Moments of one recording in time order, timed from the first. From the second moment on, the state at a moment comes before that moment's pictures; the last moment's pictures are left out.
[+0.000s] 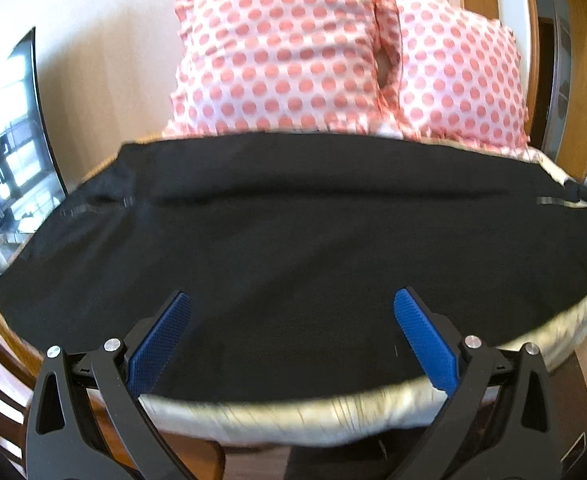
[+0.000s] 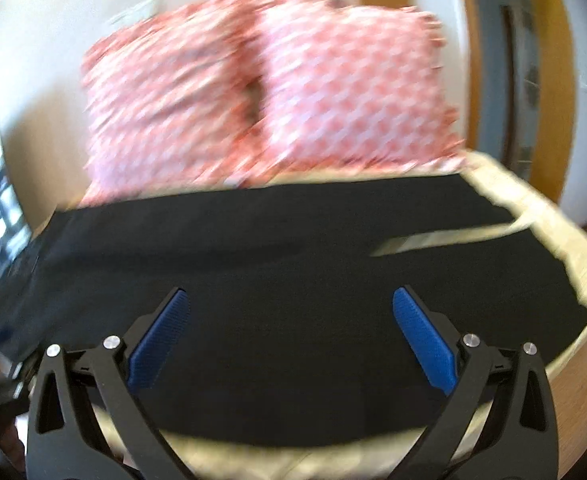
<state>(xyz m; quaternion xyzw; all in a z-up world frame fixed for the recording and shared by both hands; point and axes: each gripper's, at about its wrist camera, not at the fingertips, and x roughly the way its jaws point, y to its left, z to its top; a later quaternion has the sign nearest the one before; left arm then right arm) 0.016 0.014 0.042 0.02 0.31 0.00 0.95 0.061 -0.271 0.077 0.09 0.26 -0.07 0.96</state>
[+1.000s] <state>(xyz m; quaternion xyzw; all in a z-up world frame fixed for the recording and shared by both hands) 0.099 0.063 0.050 -0.08 0.32 0.00 0.94 0.231 -0.488 0.044 0.27 0.30 -0.25 0.88</state>
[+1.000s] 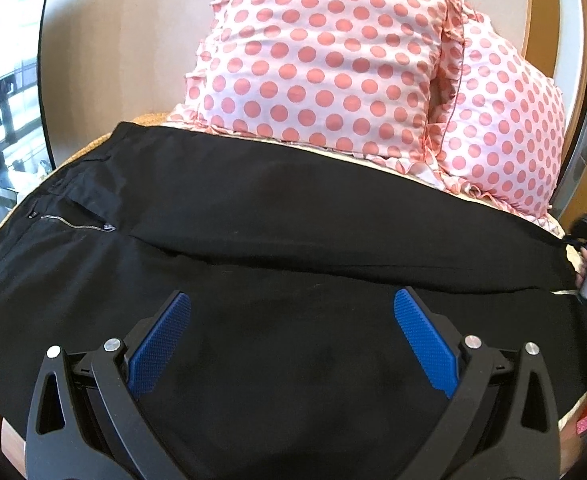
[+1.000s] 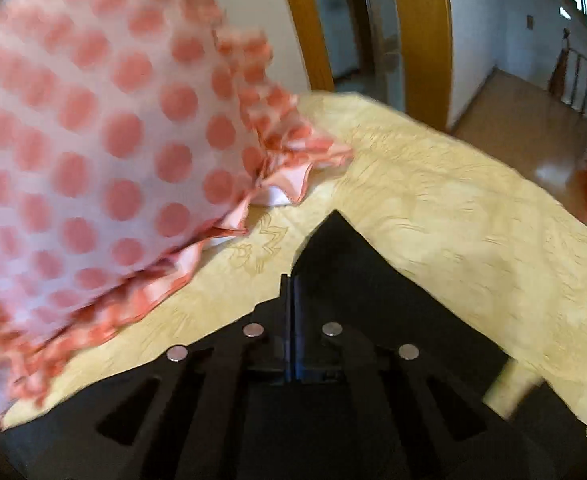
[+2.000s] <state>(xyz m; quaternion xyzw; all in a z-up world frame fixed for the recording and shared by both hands) 0.187 0.145 0.097 -0.17 0.34 0.00 0.92 0.043 -0.489 0.007 0.46 0.19 -0.09 0.86</state>
